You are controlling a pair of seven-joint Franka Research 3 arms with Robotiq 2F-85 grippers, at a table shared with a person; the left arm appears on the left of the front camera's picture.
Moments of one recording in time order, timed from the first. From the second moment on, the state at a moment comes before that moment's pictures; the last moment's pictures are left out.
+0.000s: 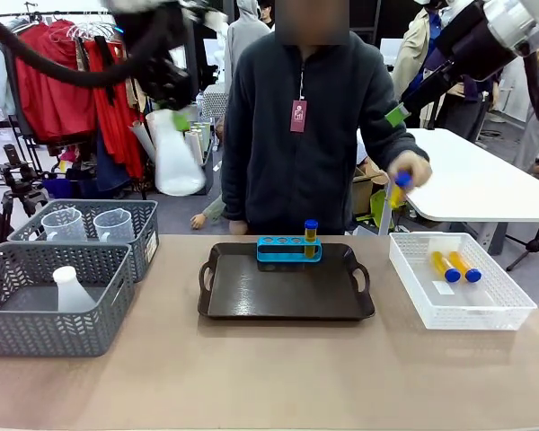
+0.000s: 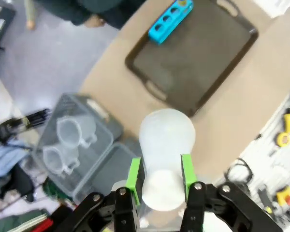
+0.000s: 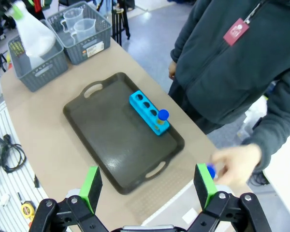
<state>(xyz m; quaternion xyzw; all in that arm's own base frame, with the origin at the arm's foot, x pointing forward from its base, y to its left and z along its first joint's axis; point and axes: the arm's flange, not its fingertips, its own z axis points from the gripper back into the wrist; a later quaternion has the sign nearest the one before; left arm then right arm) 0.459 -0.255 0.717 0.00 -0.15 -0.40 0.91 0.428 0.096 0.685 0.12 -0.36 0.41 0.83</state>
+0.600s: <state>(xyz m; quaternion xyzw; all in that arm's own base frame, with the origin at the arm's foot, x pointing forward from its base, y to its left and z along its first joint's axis) 0.485 -0.403 0.577 0.00 -0.15 -0.53 0.83 0.428 0.096 0.685 0.12 -0.36 0.41 0.83</state>
